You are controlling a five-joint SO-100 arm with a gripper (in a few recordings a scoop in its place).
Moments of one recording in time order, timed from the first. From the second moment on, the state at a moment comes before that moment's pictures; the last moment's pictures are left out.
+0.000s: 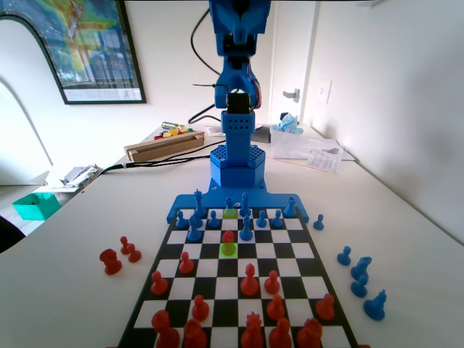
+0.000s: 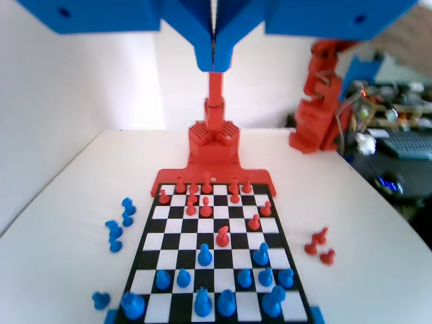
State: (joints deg) arm 1.8 151.8 106.4 90.9 -90.1
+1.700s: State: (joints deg) arm 9.4 84.2 102.7 74.1 -44.9
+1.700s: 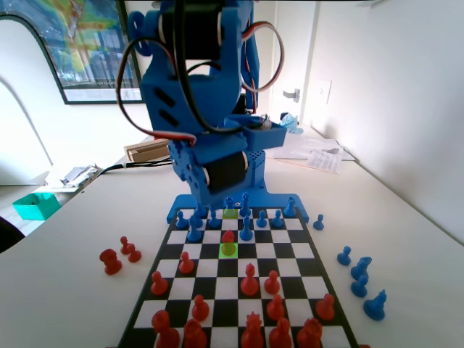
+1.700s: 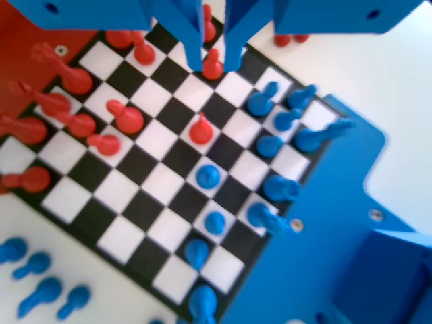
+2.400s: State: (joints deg) arm 5.3 82.8 110.8 63.5 -49.7
